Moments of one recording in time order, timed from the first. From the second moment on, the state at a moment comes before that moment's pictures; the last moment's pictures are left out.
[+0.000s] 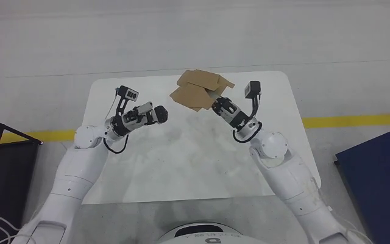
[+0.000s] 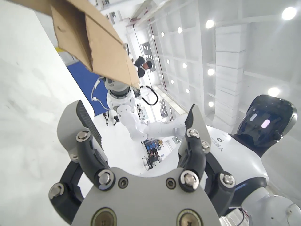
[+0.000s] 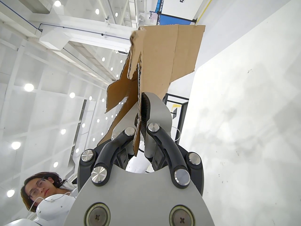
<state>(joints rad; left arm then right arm) 1.16 -1.06 -1.22 -1.26 -0.84 -0.52 -1.19 -1.32 -1.23 1.13 -1.65 0.24 -0.19 0.32</state>
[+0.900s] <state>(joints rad) 1.11 -1.13 -1.09 -1.29 -0.83 -0.47 -0.94 -1.25 -1.30 0.93 -1.58 -0.13 -0.30 0.05</state>
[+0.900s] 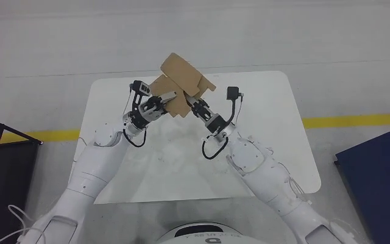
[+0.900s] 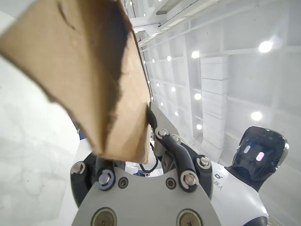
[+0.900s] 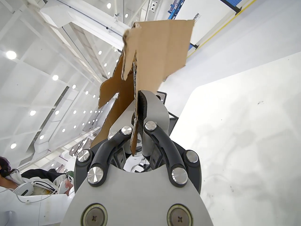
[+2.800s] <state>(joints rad) 1.19 -1.14 -1.22 -1.34 -0.89 -0.40 -1.19 -1.38 -1.31 1.03 -1.74 -0.26 -0.30 0.06</state>
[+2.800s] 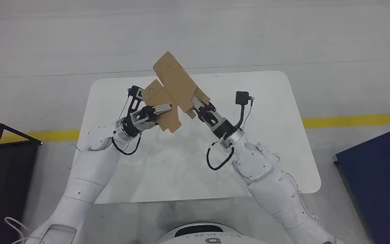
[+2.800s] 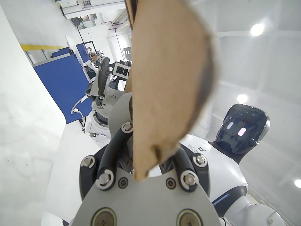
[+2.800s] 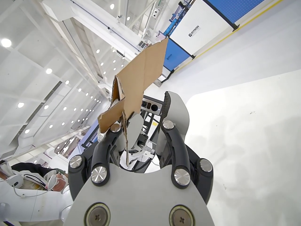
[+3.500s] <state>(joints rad) 1.23 -1.14 -1.24 -1.36 -0.88 -0.40 -1.22 -1.38 -1.32 1.04 -1.73 -0.22 -0.34 0.09</state>
